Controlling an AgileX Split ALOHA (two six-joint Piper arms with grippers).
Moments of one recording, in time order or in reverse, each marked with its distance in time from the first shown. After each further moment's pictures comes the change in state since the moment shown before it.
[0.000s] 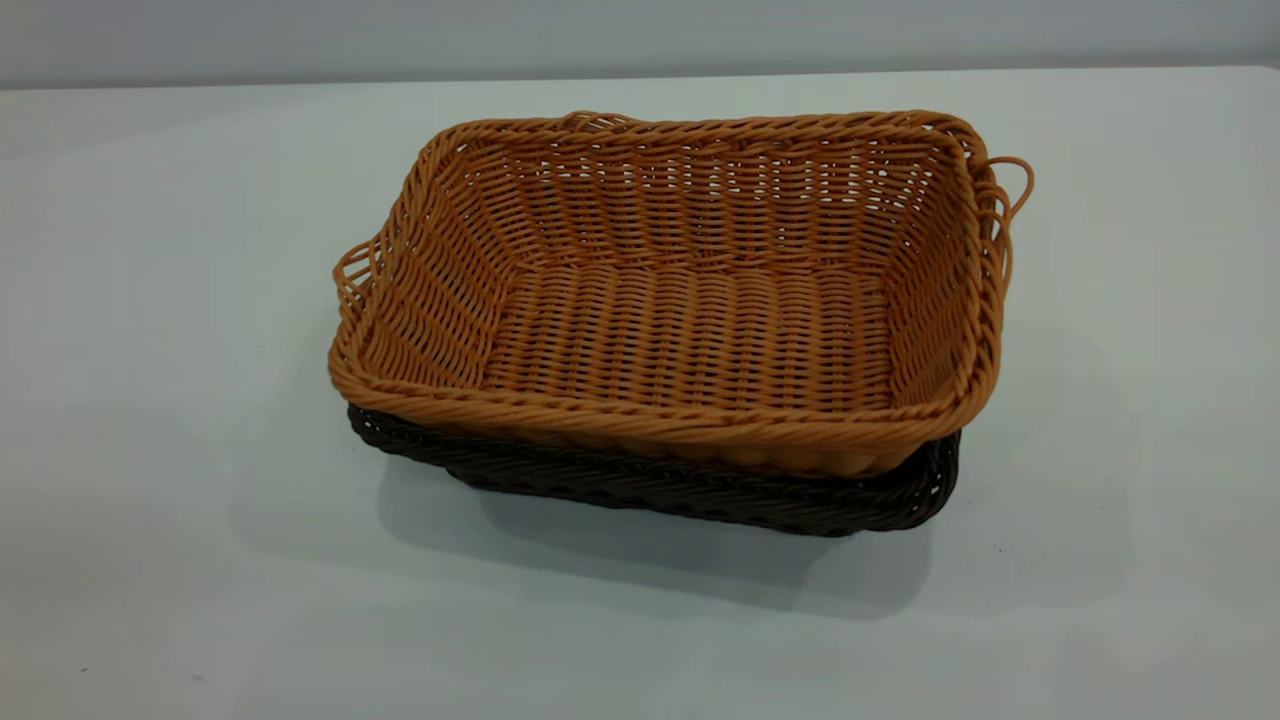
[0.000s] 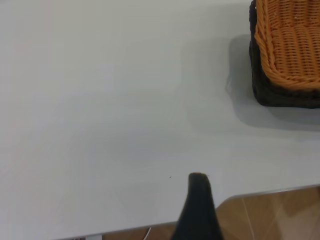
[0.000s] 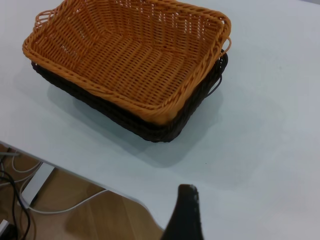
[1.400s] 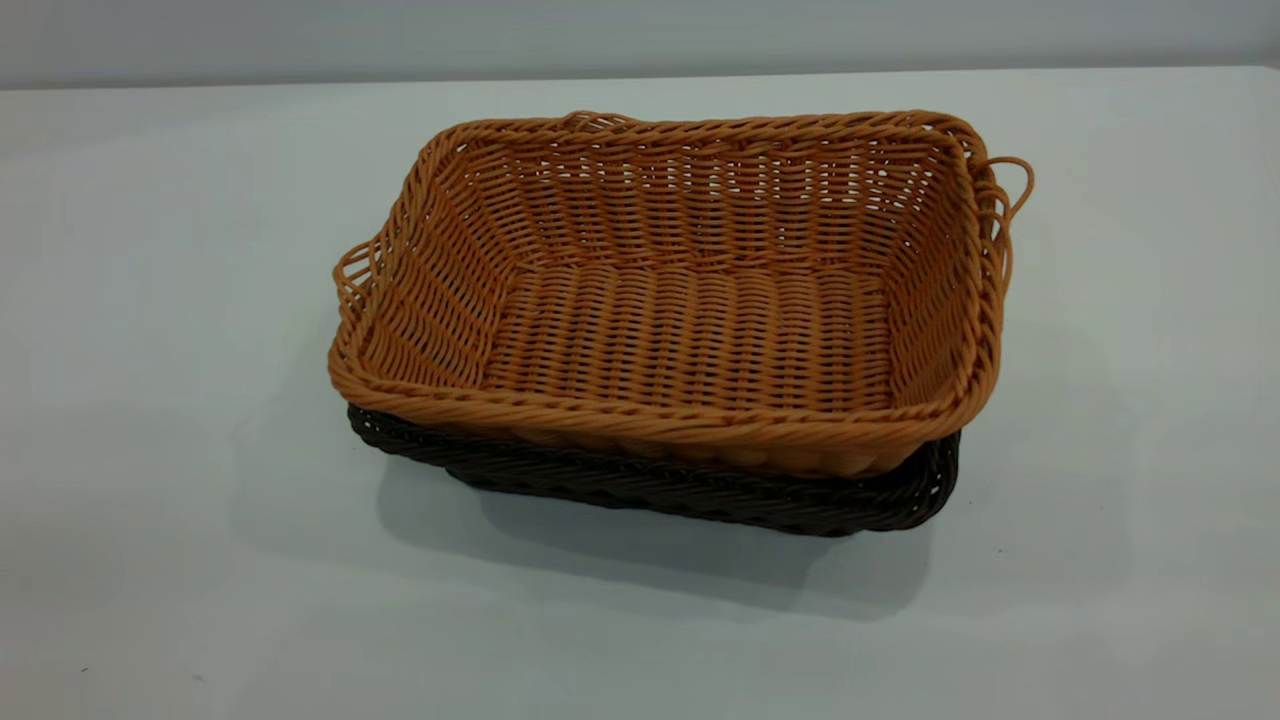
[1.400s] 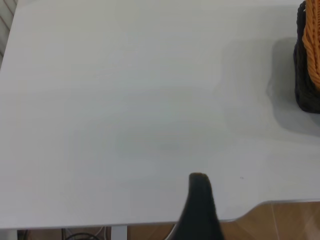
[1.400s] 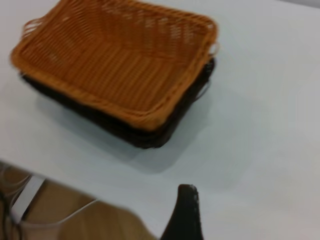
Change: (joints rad) left arm 0.067 0.000 0.000 0.072 0.000 -0.014; right arm -0.093 -0.020 0.000 0.002 -0.001 0.000
